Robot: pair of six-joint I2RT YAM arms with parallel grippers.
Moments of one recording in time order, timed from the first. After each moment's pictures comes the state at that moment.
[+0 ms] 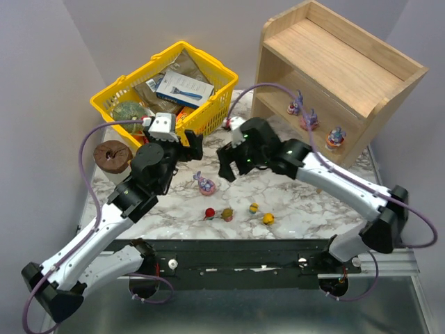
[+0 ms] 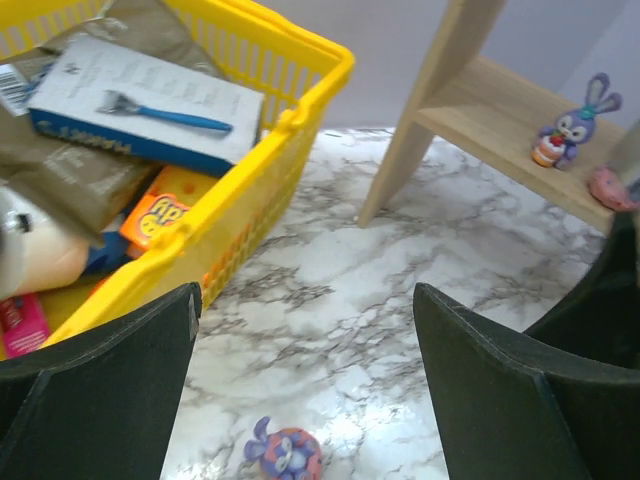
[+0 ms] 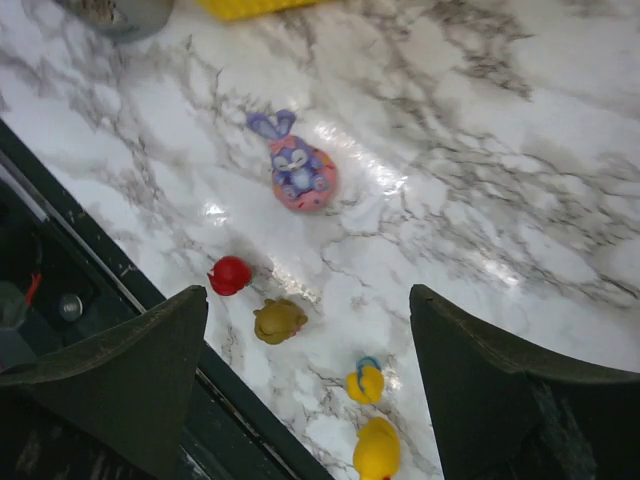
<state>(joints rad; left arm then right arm) -0.69 0.90 0.91 -0.05 -0.38 -0.24 0.84 1.43 1.40 -0.62 -0.06 0.18</state>
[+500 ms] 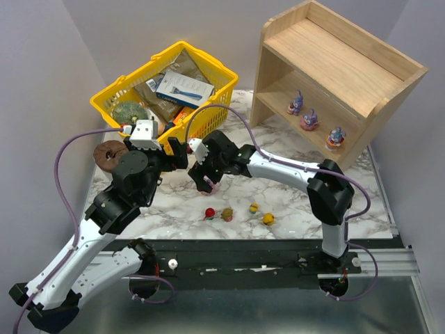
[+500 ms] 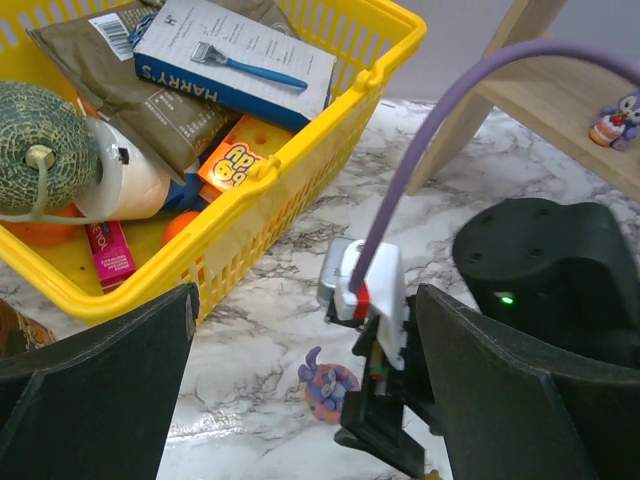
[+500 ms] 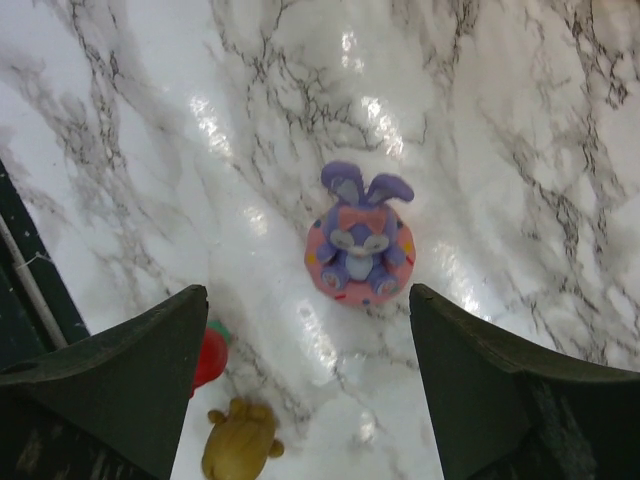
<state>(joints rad) -0.68 0.72 0.97 -0.38 -0.48 -0.28 0.94 1.91 1.50 -0.42 -0.21 -0.11</state>
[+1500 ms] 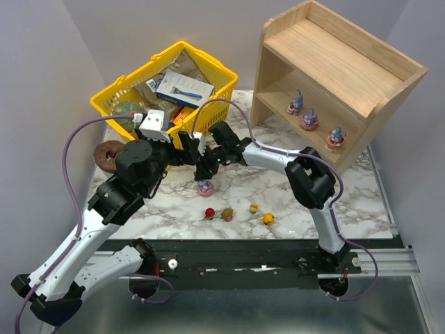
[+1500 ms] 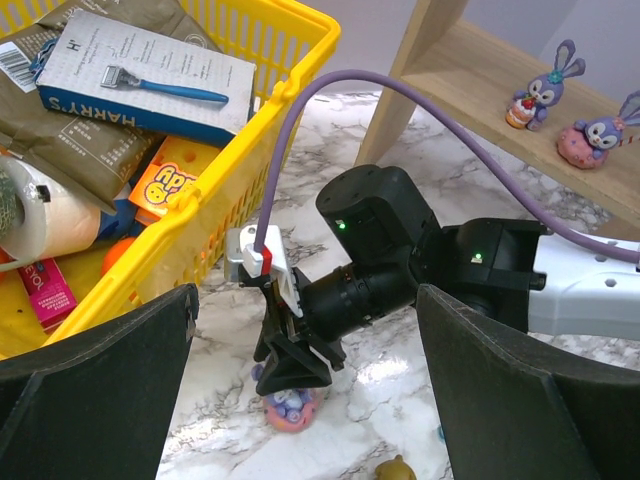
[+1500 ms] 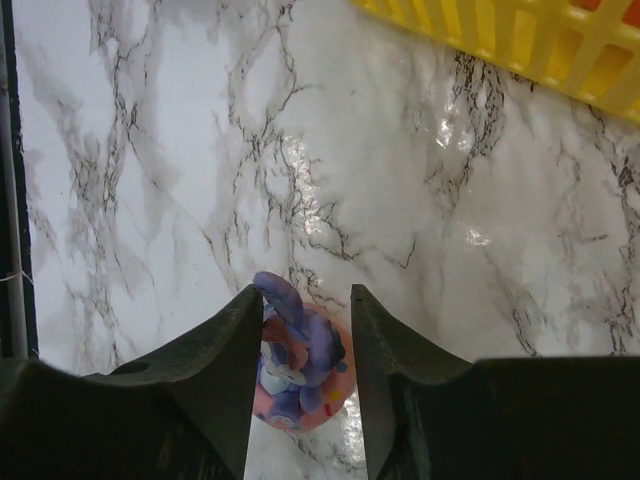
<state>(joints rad) -0.68 0.82 1.08 -0.39 -0.32 -0.26 0.79 2.17 1.60 -0.21 -0.66 -0.20</state>
